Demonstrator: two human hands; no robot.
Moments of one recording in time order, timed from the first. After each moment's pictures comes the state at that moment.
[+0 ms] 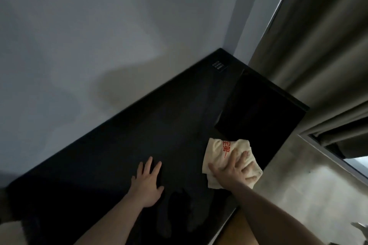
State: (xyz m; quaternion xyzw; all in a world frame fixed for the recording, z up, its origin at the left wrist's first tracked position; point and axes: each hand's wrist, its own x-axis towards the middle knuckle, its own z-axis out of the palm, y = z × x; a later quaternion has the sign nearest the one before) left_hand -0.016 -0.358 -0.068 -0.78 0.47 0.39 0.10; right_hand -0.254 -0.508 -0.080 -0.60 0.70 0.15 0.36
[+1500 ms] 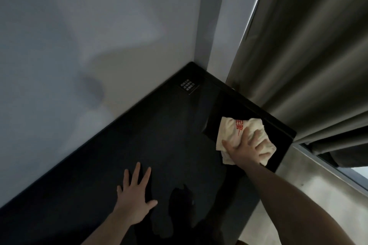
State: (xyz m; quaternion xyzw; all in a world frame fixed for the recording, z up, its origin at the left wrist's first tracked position) left_hand -0.040 -0.567 -0.098 -0.79 0.48 0.37 0.12; right_hand -0.320 -0.809 -0.099 -0.61 0.73 0.07 0.29
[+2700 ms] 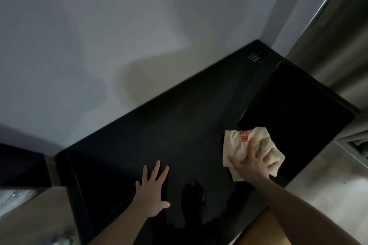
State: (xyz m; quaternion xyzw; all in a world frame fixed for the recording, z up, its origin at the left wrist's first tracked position) left_hand 0.019 -0.262 -0.083 -0.79 0.44 0.40 0.12; right_hand -0.228 -0.501 -0.093 -0.69 0.62 0.13 0.35
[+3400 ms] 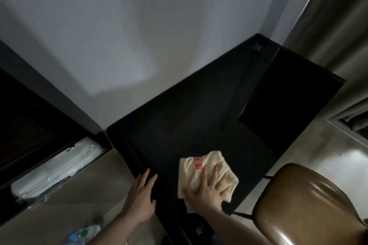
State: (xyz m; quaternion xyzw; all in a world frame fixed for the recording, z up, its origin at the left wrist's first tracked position) left_hand 0.082 0.007 -0.062 -0.83 0.45 0.32 0.02; right_hand -0.110 -0.116 -0.089 -0.71 0.57 0.16 0.38
